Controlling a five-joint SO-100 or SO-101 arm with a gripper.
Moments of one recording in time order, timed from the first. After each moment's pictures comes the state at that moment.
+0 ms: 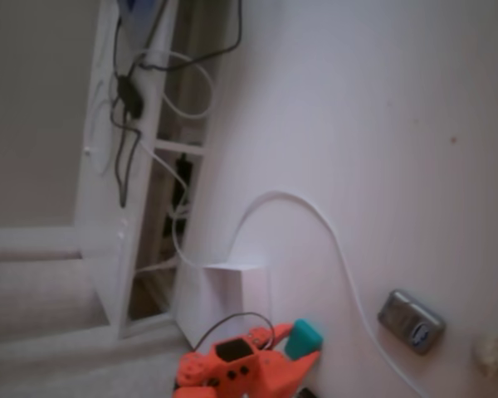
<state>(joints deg) -7.3 81.6 108.5 75.1 6.4</state>
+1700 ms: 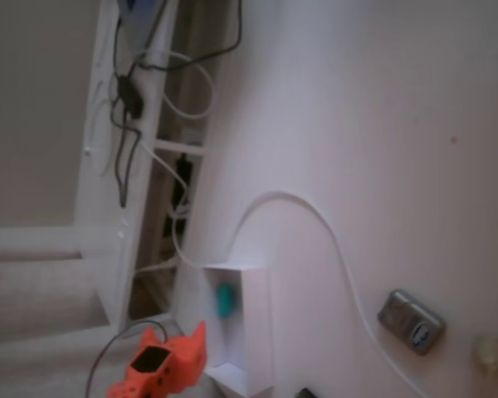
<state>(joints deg) -11.8 84.8 86.8 51.7 -16.3</state>
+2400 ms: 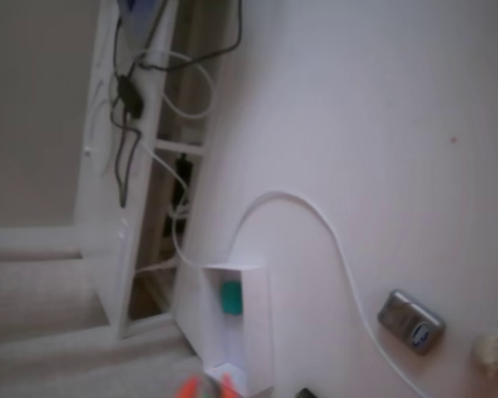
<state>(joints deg) -7.6 153.7 136.0 63.3 -16.3</state>
